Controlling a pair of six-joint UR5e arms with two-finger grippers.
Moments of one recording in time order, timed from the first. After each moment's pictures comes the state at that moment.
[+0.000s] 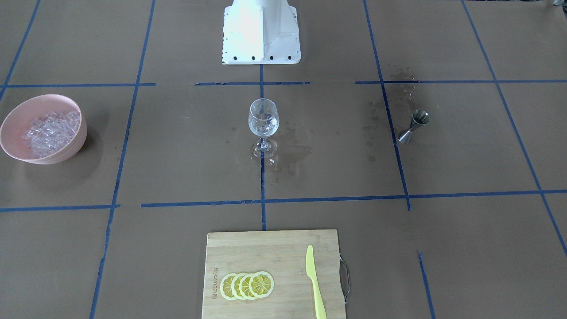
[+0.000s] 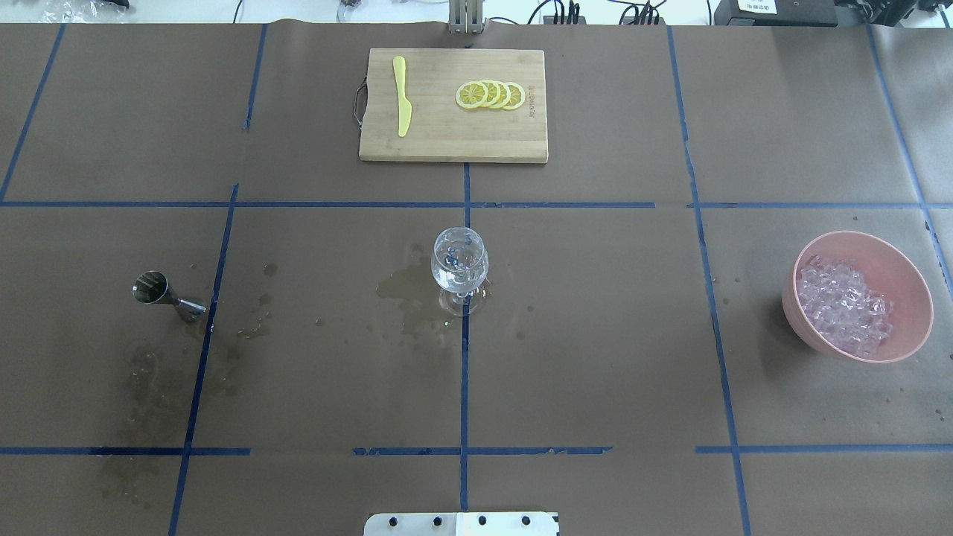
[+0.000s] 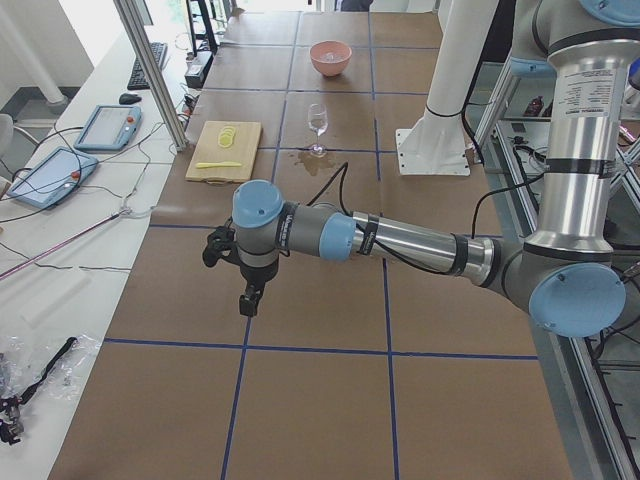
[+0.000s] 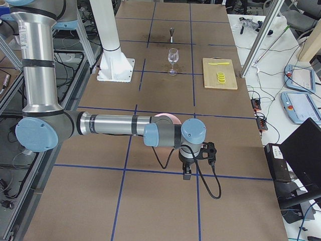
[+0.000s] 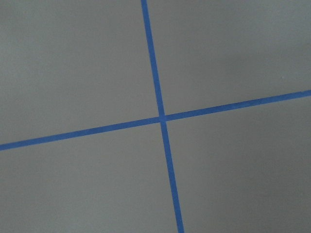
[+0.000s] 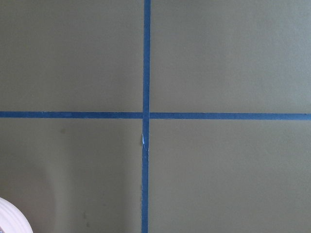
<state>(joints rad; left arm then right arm) -1.55 -1.60 -1.80 -1.57 -2.33 0.06 1.60 -1.54 1.58 -1.57 2.34 0.00</state>
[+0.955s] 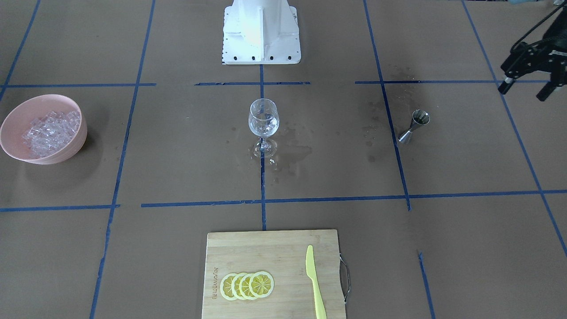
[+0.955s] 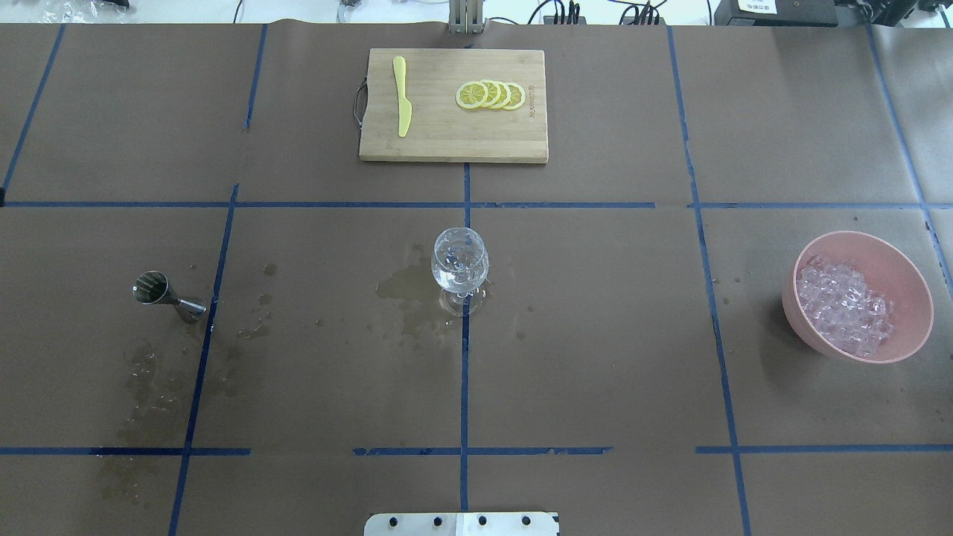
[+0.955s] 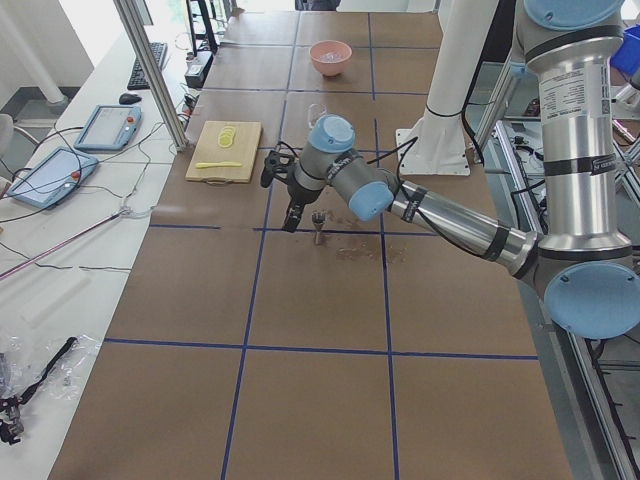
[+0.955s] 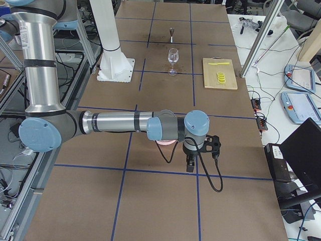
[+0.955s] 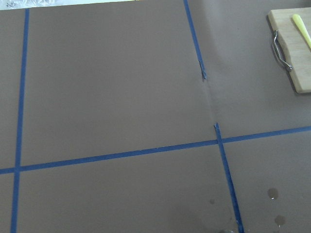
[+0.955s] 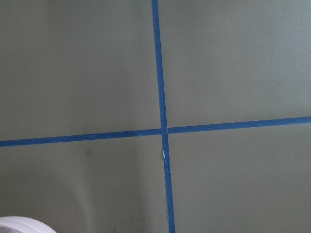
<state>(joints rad) -1.15 -1.35 -2.14 -2.12 -2.13 -0.77 1.60 -1.52 1.61 -1.57 2.37 0.13</state>
